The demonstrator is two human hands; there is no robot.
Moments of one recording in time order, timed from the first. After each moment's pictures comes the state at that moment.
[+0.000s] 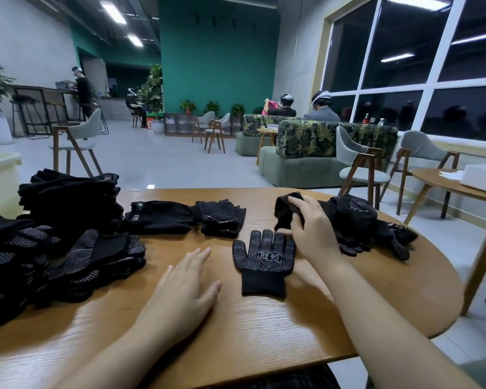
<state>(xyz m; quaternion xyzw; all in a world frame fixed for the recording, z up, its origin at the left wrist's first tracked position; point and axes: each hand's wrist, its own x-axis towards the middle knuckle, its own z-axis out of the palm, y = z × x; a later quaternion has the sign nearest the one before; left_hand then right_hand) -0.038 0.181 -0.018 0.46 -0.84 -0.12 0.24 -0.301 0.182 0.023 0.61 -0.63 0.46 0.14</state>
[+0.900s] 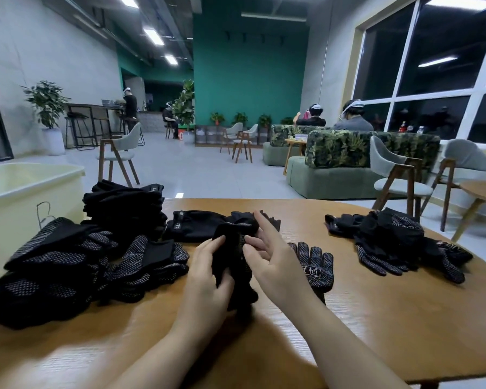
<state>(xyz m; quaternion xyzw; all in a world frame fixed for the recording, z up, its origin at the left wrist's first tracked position) -0.023 0.181 -0.005 0.34 -0.72 -0.22 0.57 -0.155 0.206 0.030 0.64 -0.49 0.55 -0.22</state>
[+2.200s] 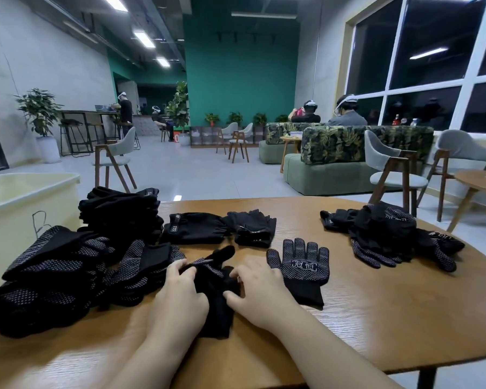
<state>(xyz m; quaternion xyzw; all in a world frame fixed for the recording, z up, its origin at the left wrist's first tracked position) 0.000 0.186 -0.001 0.63 -0.70 -0.12 0.32 -0.149 0.200 -0.003 0.73 -0.66 0.17 -0.02</state>
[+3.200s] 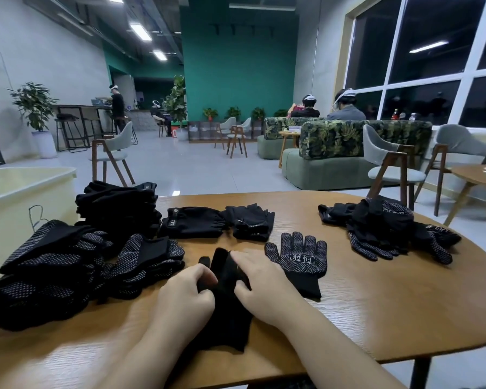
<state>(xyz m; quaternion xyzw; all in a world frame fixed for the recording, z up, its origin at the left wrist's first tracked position) 0.004 0.197 0.001 0.55 -0.73 -0.18 0.35 -0.156 0.212 0.003 0.75 -0.61 0.26 -0.04</state>
